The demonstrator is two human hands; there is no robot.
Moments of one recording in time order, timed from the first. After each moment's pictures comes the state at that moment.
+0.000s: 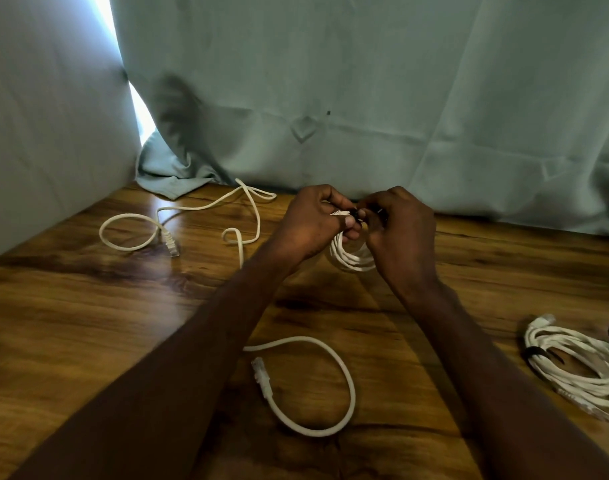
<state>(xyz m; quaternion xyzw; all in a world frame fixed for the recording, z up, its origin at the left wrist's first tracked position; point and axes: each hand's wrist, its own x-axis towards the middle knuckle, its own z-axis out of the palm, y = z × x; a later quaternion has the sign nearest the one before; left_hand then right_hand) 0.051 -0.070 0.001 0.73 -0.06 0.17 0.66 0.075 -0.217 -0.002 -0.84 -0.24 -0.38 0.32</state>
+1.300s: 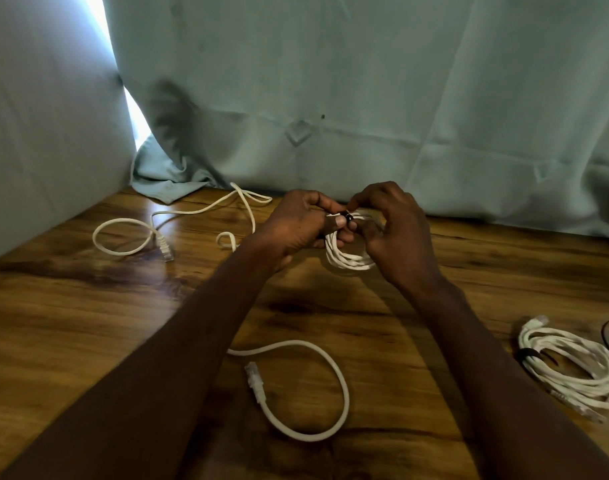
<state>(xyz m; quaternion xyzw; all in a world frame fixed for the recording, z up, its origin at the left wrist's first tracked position) 0.039 -0.062 0.014 0.71 -0.03 0.08 0.70 0.082 -0.232 -0.001 -0.82 -0.32 -0.33 0.33</state>
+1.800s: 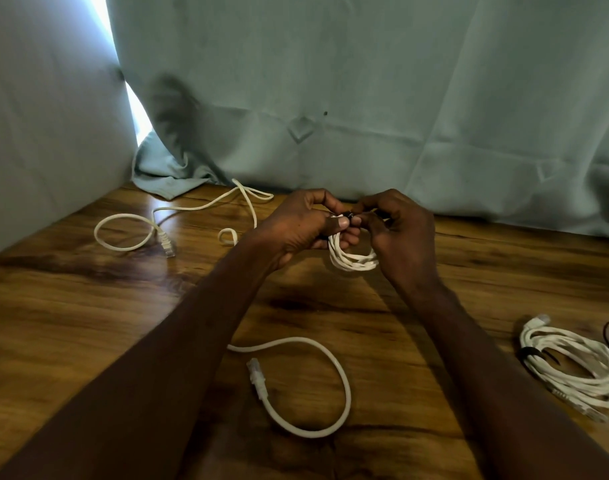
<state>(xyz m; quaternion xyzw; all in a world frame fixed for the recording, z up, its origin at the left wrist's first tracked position) 0.038 -0.058 0.013 0.69 -0.05 0.03 0.72 0.079 -0.227 -0.008 -0.77 -0.30 -0.35 0.44</state>
